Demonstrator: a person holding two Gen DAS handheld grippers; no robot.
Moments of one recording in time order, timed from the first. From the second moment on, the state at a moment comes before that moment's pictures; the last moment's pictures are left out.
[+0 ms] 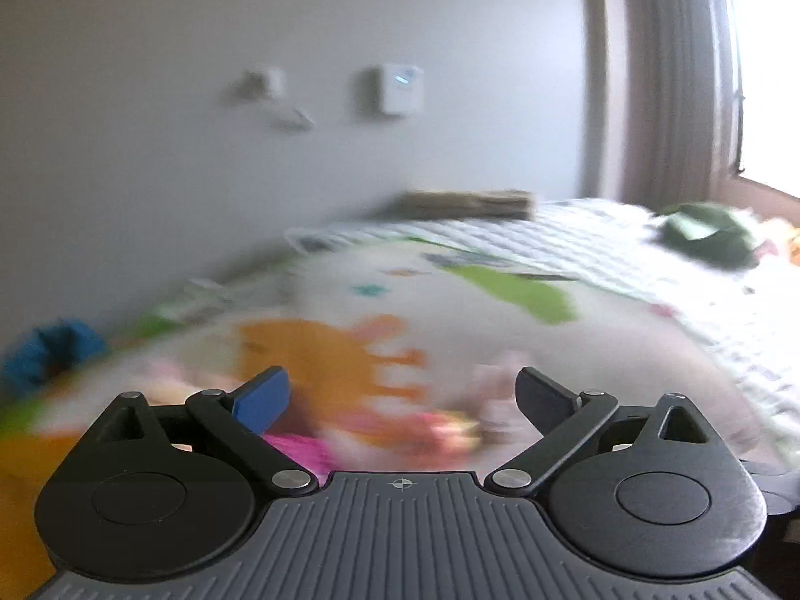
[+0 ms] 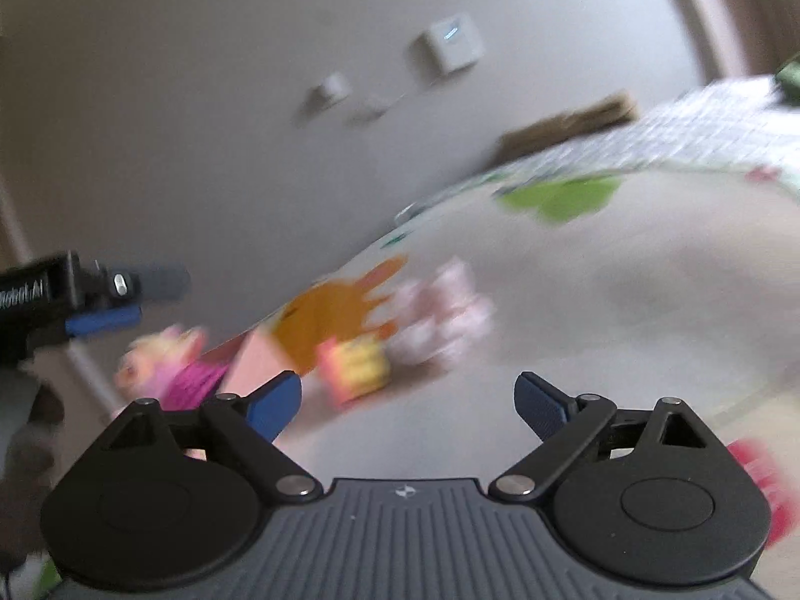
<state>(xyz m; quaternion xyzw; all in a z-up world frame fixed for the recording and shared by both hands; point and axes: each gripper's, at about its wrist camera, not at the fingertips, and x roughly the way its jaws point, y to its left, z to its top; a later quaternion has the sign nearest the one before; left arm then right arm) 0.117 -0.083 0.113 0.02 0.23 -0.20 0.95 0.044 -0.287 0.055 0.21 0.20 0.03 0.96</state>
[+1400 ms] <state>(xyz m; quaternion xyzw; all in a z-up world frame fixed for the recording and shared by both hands) 0.181 -0.193 0.011 0.10 0.29 -0.05 0.95 0.019 -0.333 0.034 0.23 0.16 -0.03 0.96</state>
